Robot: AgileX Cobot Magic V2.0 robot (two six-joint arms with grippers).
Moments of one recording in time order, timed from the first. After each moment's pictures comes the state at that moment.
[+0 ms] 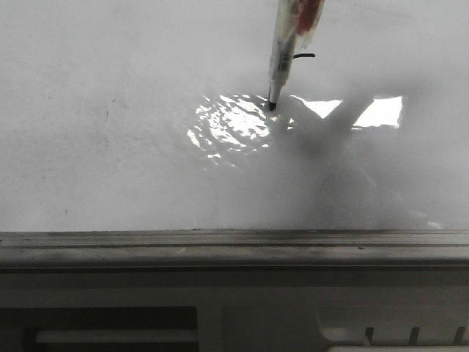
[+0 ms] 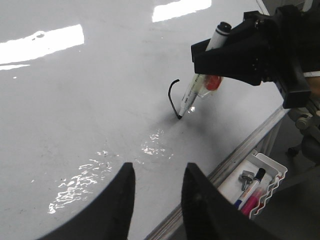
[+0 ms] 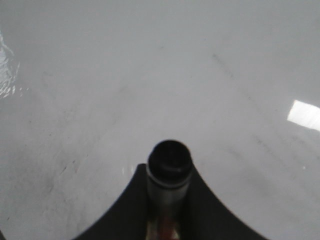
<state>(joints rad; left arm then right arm) -0.40 0.48 -0.50 -0.98 0.57 0.98 0.76 1.08 -0.57 0.65 -0.36 -0.82</state>
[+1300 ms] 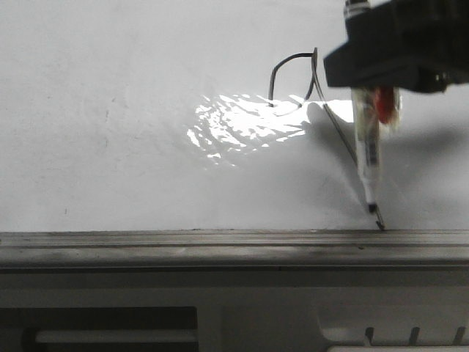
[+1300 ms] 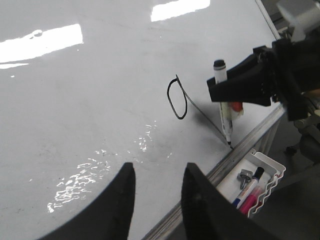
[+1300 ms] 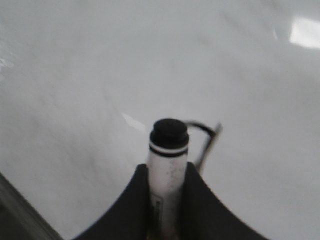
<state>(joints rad) -0.40 0.48 -0.50 -0.98 0.58 0.98 0.74 0.99 -0.50 0.99 -0.24 -0.99</state>
